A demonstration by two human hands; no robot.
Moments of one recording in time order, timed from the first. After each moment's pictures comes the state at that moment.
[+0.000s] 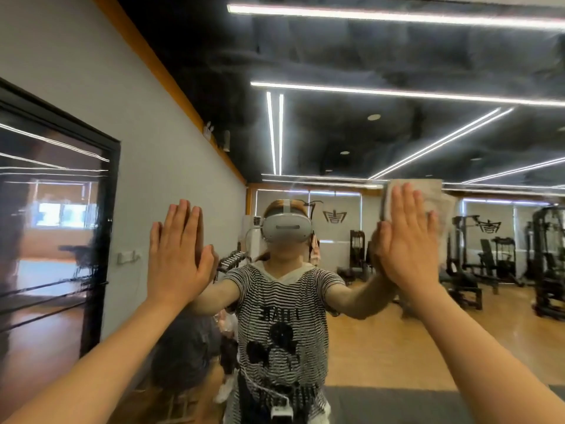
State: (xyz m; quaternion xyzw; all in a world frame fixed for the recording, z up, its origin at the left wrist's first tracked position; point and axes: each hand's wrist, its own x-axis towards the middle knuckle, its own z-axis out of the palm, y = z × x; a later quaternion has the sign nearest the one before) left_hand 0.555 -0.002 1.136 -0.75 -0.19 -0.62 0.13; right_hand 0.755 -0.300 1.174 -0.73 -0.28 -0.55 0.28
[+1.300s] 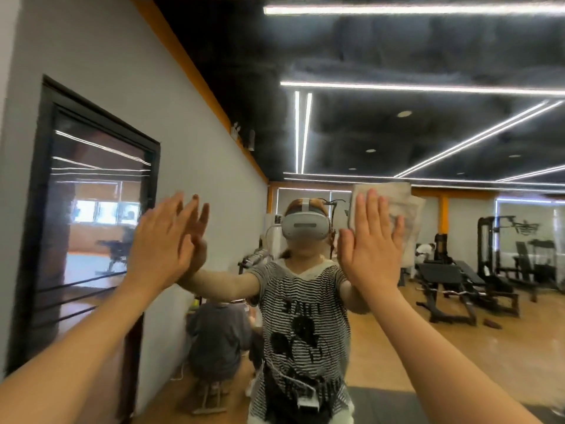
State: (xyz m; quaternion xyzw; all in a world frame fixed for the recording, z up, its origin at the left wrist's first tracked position) left_hand 0.432 0.112 1.152 -0.75 -0.18 -0.61 0.18; right_hand 0.655 -0.140 1.160 -0.71 -0.29 -0.58 0.26
